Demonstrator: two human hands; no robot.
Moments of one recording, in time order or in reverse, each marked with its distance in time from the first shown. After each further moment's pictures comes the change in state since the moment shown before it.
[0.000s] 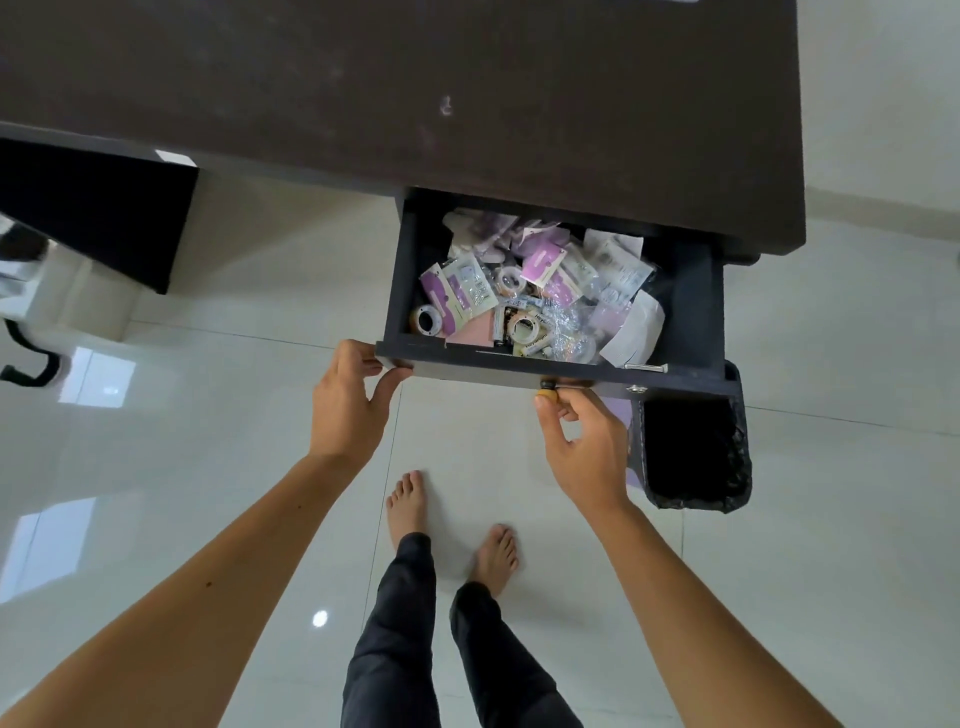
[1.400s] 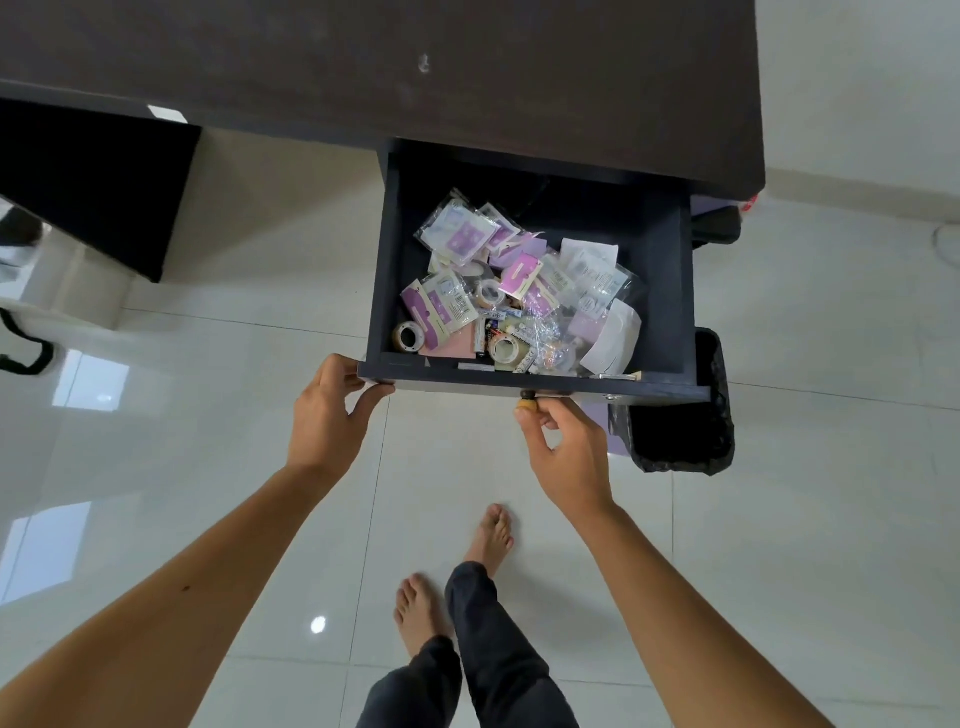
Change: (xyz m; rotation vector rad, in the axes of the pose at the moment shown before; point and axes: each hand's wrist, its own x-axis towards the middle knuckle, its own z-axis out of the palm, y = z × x) left_hand -0.071 -0.022 -0.010 0.009 -0.046 0.055; right_hand -0.071 0.020 -0.012 0.024 -0.061 -0.038
